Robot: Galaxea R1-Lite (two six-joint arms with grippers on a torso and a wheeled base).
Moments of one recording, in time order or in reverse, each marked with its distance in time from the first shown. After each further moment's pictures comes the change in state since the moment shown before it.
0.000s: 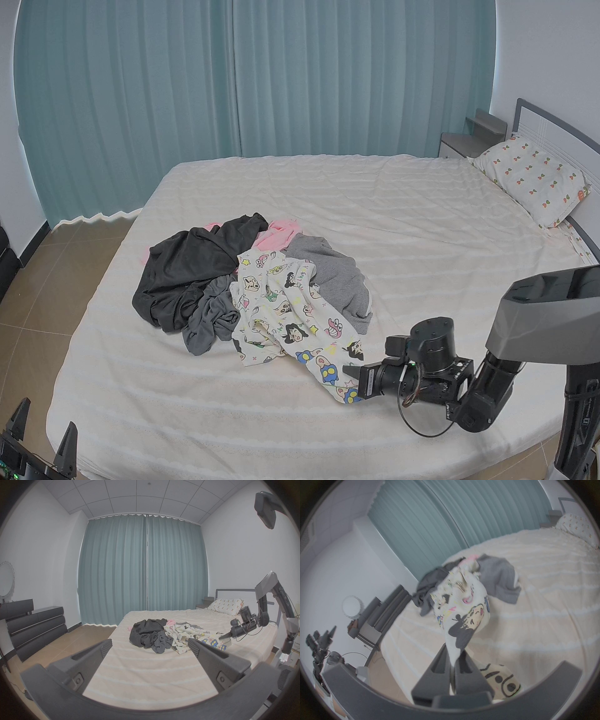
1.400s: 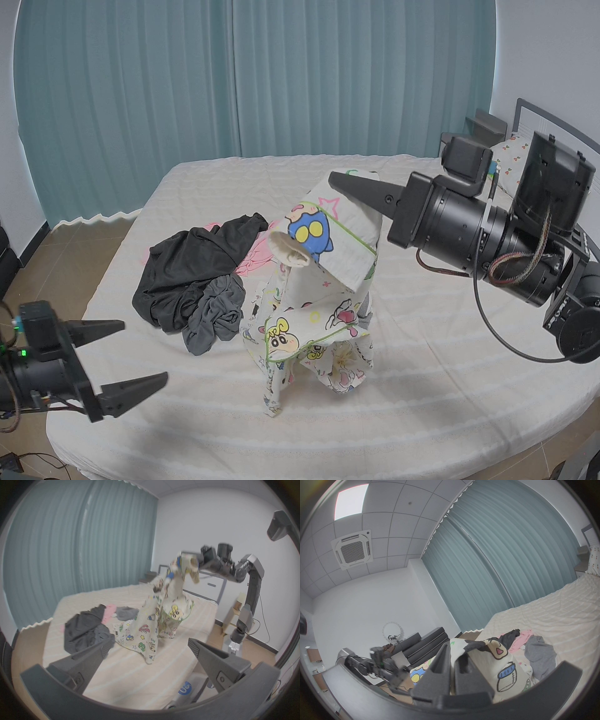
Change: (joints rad) left arm -0.341 1.096 -0.405 -0.292 -0.380 0.099; right arm 0.145 -0.573 -0.459 0.448 0.016 0.000
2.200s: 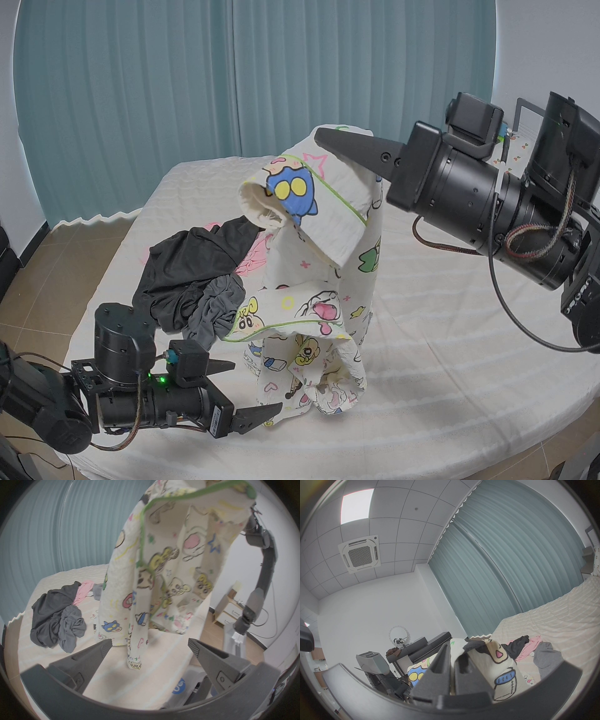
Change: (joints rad) left arm -0.275 0.558 0.058 -0.466 0.193 -0.113; right arm 0.053 -0.023 -0.079 0.044 -0.018 0.000
